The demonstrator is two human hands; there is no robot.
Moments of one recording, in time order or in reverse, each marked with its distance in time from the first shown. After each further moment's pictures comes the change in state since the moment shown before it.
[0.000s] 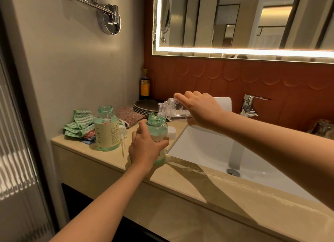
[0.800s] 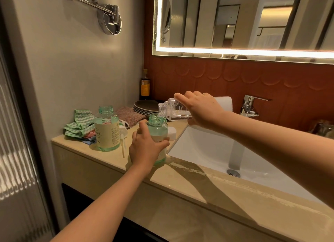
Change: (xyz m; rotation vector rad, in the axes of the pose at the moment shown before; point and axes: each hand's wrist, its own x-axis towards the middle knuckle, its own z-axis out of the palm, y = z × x) left_hand 0.001 -0.001 0.001 -0.011 0.007 0.001; right_hand -0.001 -0.001 -0.005 -0.002 -0.008 -0.009
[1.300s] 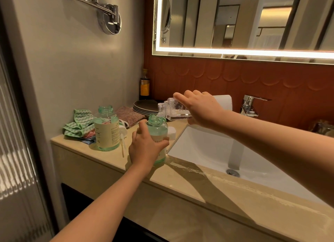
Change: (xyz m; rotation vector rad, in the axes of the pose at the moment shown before) left_hand 0.001 0.000 0.000 -0.006 -0.011 -0.002; right_hand 0.001 0.000 -0.001 -0.016 0.018 -0.016
